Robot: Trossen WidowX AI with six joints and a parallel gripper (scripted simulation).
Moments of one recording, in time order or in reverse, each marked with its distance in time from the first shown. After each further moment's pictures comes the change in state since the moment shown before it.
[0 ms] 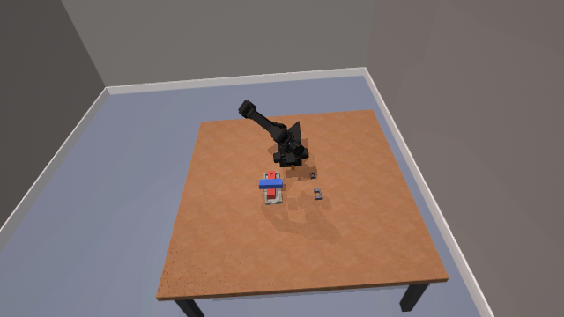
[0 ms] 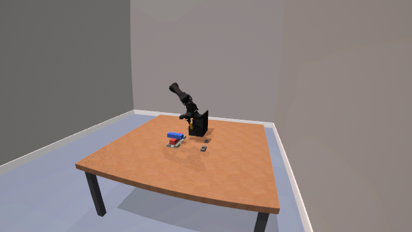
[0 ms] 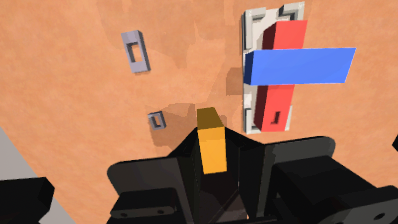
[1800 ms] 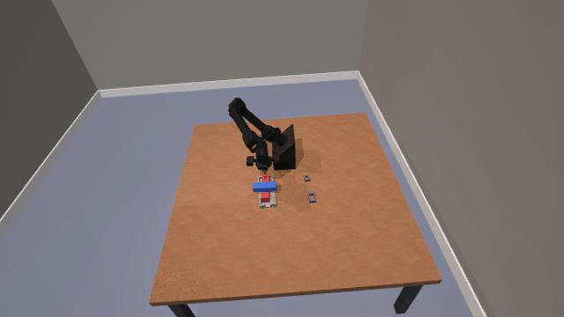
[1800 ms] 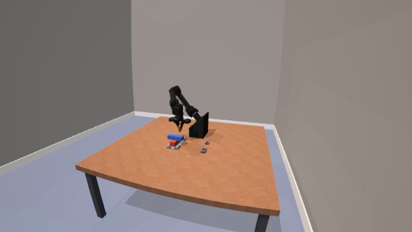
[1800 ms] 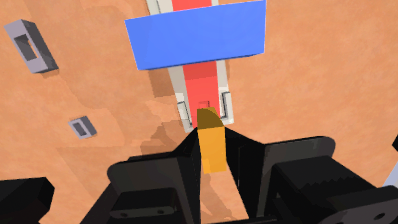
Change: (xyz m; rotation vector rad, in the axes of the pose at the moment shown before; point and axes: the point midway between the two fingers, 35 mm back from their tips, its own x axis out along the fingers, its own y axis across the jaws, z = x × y) arm 0.025 -0.124 -0.041 0.078 0.013 -0.089
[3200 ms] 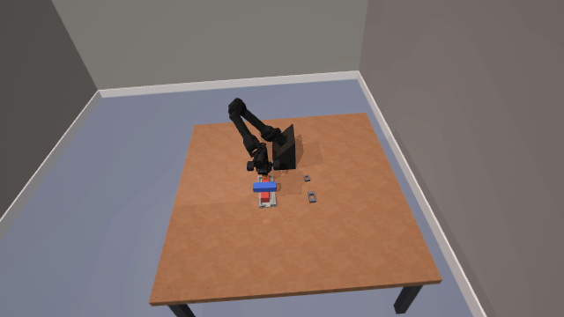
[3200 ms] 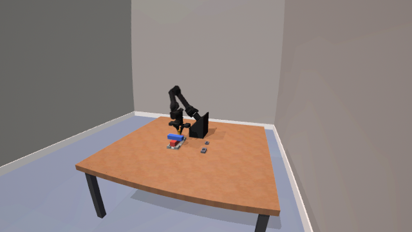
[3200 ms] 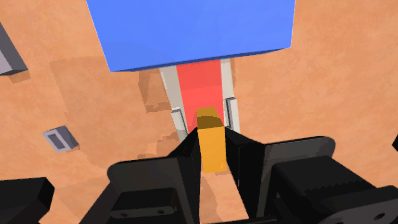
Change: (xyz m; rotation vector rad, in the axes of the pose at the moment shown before) arm 0.038 -0.003 0.001 -0.002 -0.003 -0.006
